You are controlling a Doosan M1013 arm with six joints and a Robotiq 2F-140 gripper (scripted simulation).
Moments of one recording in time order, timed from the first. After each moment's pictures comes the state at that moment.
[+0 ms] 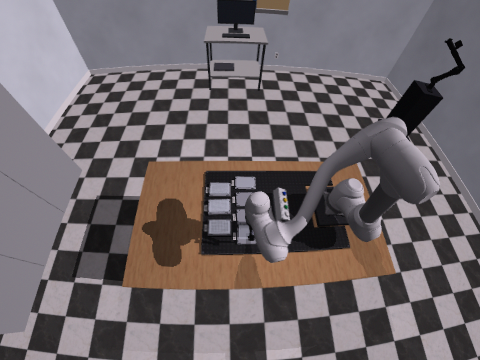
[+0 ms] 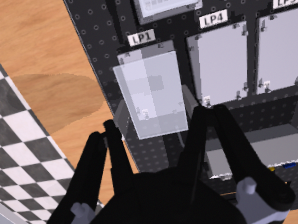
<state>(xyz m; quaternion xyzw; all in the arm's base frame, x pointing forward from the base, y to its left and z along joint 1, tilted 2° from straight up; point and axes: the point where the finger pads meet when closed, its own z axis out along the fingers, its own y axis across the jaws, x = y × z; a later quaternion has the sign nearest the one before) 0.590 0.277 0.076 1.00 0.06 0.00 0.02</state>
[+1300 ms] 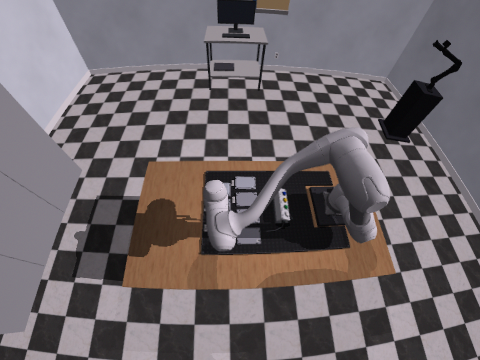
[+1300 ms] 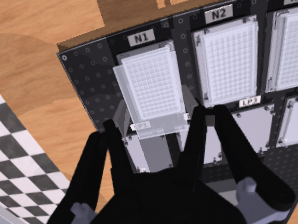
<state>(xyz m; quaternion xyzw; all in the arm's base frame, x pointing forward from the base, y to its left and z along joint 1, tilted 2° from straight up) 0.776 0.246 0.077 1.00 0.06 0.00 0.02</state>
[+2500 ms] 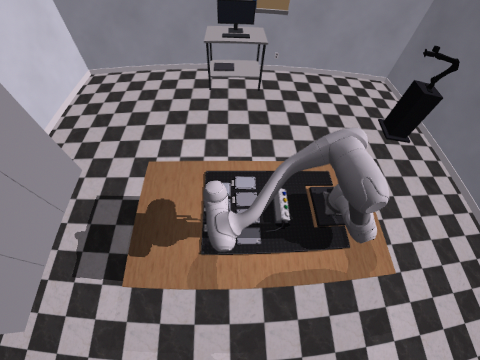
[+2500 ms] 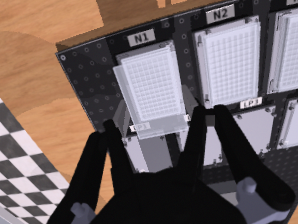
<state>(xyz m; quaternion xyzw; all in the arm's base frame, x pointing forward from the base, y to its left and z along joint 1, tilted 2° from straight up) 0.776 0.246 0.072 1.00 0.07 0.00 0.02</state>
